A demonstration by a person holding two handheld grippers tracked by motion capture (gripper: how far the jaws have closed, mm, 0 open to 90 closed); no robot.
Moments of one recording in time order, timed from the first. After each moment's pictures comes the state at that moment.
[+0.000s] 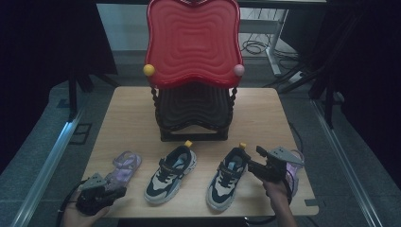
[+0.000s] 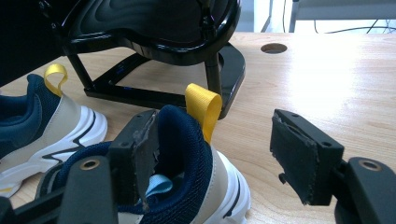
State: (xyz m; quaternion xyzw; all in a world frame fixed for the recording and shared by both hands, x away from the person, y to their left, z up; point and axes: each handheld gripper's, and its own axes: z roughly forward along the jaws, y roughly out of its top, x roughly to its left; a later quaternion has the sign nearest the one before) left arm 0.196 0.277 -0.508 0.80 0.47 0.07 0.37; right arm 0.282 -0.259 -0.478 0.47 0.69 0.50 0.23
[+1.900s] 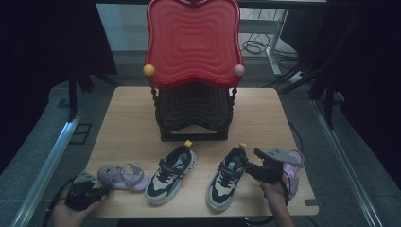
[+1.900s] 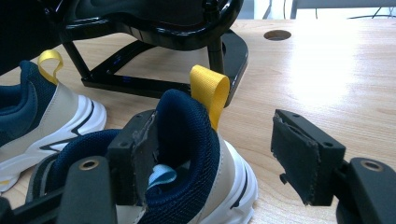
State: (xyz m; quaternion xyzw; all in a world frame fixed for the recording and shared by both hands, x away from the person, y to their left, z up) left arm 0.209 0.314 -0.521 0.78 0.54 0.10 0.30; right arm 0.283 -0.252 -0.485 0.48 0.69 0.49 0.23
